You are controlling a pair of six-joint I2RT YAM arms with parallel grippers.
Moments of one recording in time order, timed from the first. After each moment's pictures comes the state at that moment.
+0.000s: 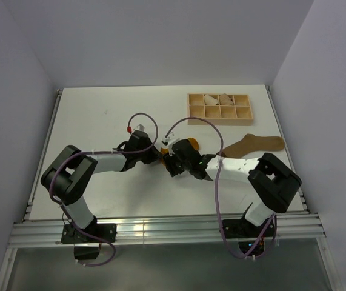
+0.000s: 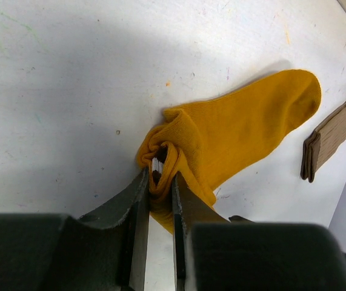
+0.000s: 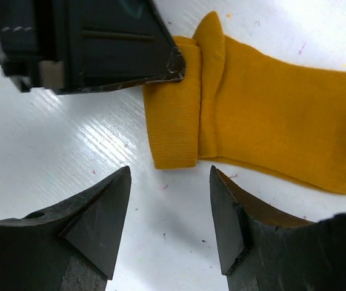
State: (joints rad) left arm -0.61 1.72 0.78 0.22 0.04 -1.02; right arm 0.84 1.57 0.77 0.06 0.06 0.16
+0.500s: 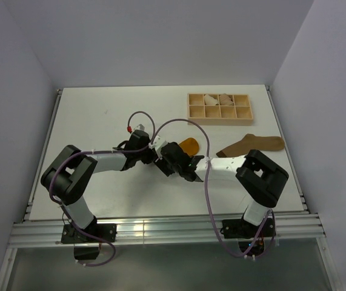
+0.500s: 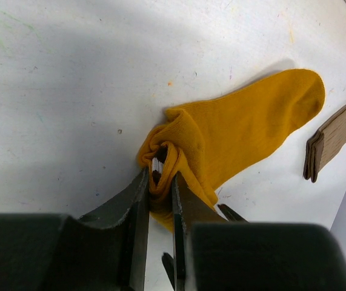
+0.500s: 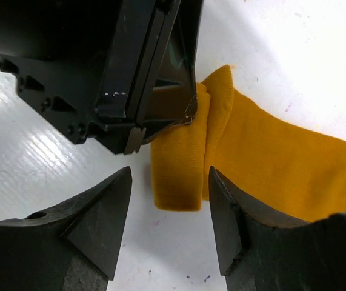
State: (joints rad) left arm -0.61 1.72 0.79 0.19 0.04 -1.01; right arm 0.94 1.67 0.85 0.11 0.22 -0.05
